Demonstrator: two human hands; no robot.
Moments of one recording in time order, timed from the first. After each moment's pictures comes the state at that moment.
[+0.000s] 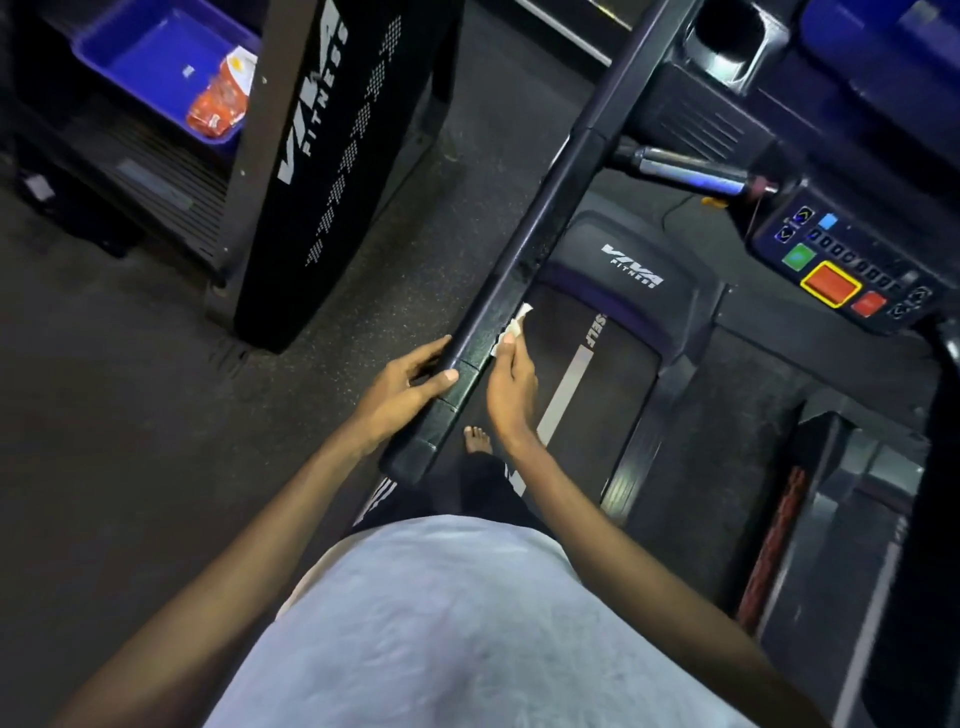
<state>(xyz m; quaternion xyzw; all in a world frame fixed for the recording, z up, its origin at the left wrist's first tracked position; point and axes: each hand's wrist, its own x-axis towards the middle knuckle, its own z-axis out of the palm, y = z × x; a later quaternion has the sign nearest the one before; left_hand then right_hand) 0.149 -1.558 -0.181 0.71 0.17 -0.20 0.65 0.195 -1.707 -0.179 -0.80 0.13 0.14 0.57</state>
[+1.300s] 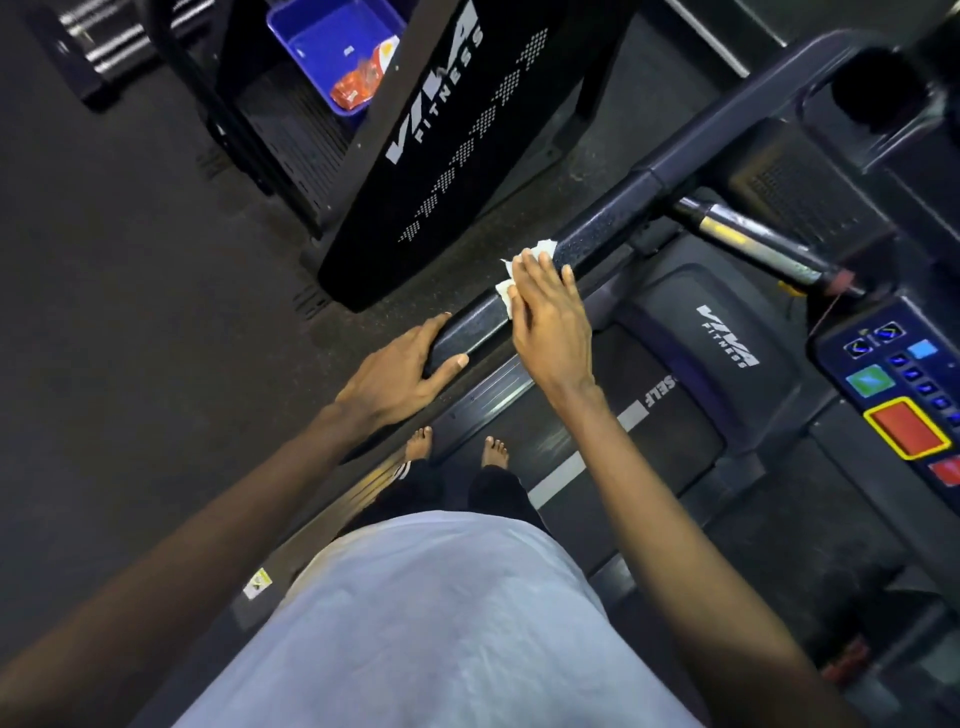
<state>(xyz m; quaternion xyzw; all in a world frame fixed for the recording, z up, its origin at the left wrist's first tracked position) 0.182 -1.625 -0.159 0.92 0.21 -0.14 0.29 0.342 -1.771 -0.184 -0.88 -0.37 0.02 0.28</state>
